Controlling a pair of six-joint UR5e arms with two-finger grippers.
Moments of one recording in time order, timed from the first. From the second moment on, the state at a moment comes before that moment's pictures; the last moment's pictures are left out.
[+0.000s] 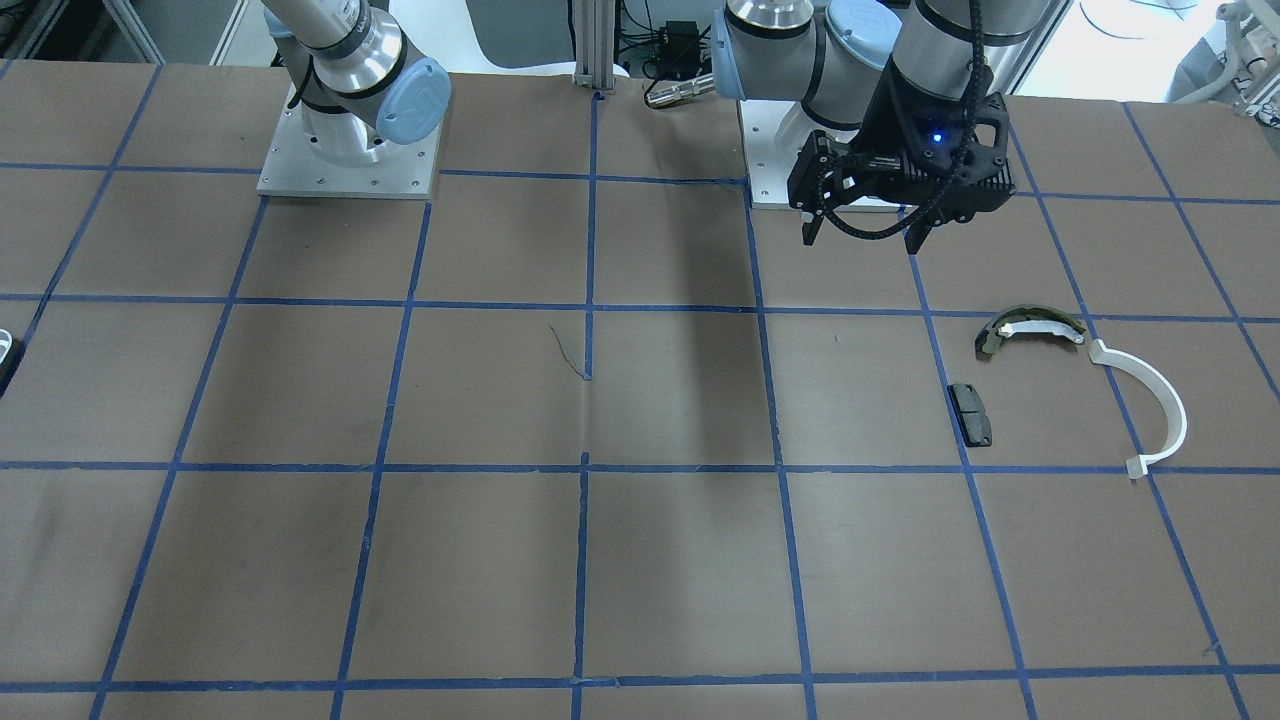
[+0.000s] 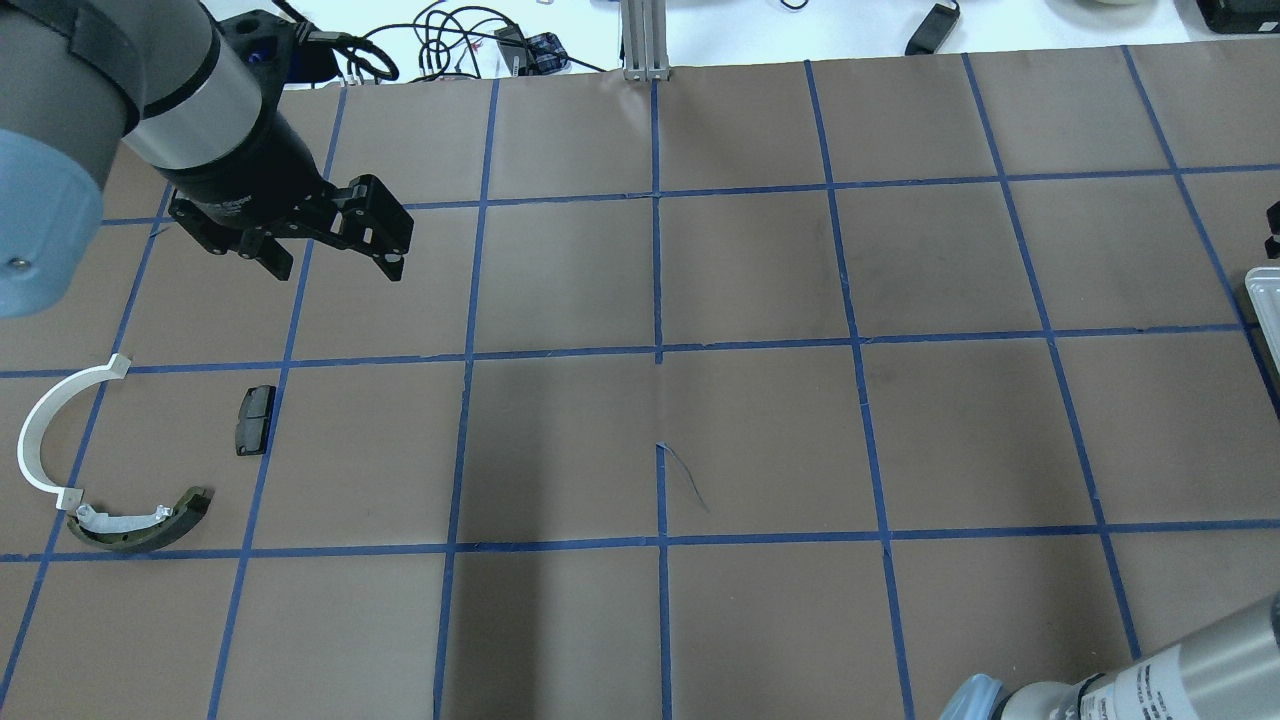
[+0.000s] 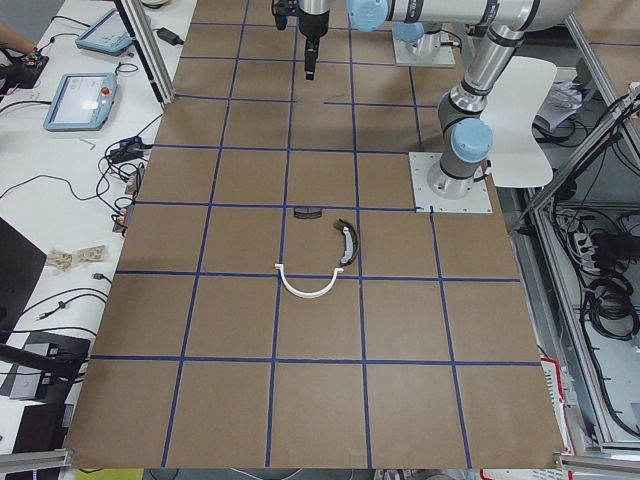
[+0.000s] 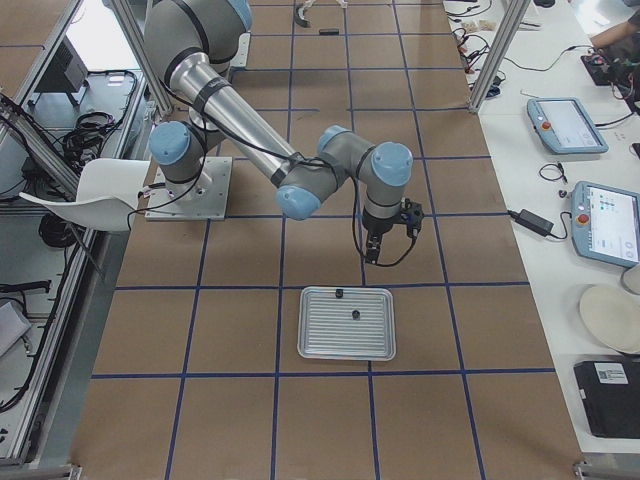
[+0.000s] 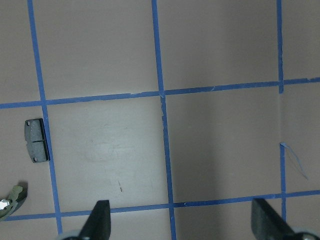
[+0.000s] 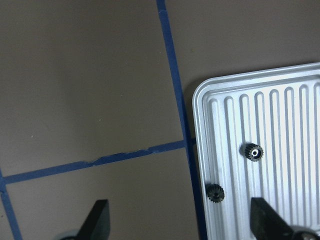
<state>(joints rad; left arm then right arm) -1.57 -1.50 -1.64 -1.53 1.55 0.07 0.86 -1.17 1.55 -2.00 -1.63 -0.54</state>
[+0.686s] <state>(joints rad) -1.57 -1.50 -1.64 -1.53 1.55 0.07 0.77 -1.01 1.52 -2.10 -1.63 -0.65</state>
